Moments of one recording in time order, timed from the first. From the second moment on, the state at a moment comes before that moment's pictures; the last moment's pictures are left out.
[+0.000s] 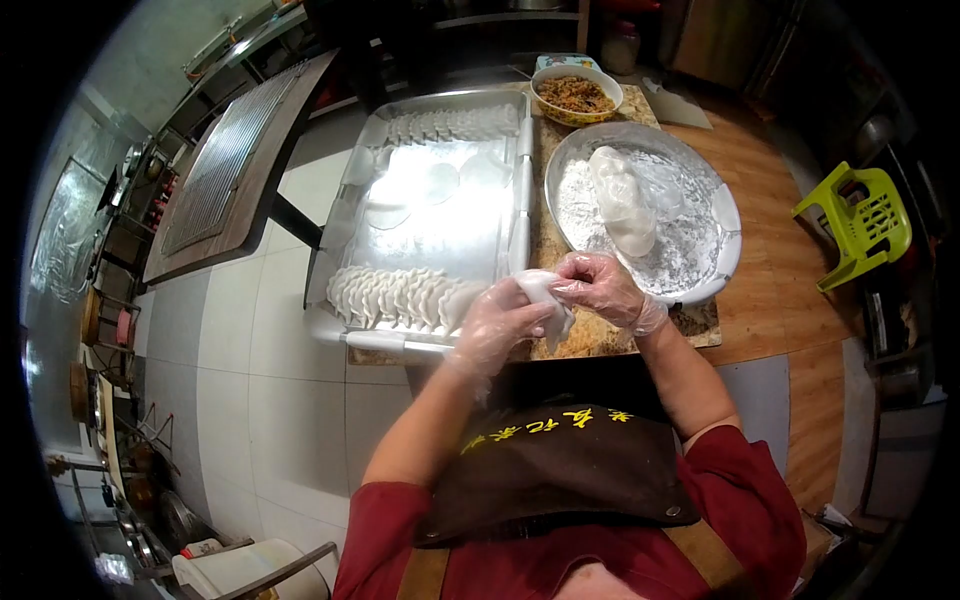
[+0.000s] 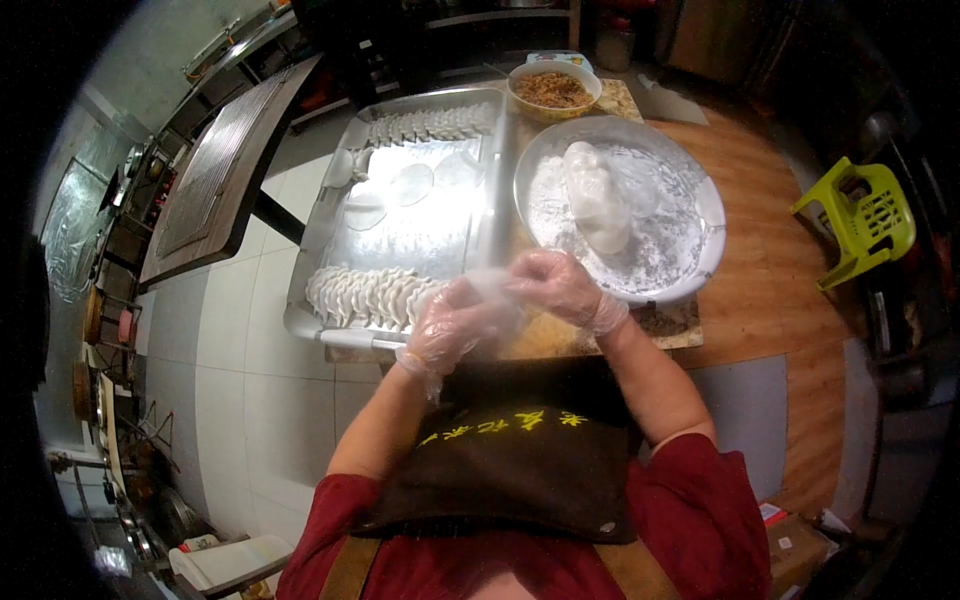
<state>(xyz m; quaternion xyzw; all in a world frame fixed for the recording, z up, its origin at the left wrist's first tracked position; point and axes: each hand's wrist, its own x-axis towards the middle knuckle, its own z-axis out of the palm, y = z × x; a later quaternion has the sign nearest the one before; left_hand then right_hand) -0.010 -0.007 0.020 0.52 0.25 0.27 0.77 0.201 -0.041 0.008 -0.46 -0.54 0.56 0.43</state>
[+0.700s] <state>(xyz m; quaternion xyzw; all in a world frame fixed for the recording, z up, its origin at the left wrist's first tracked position) -0.006 -0.011 0.015 0.53 0.19 0.24 0.79 0.200 -0.042 0.005 -0.47 -0.53 0.57 0.41</state>
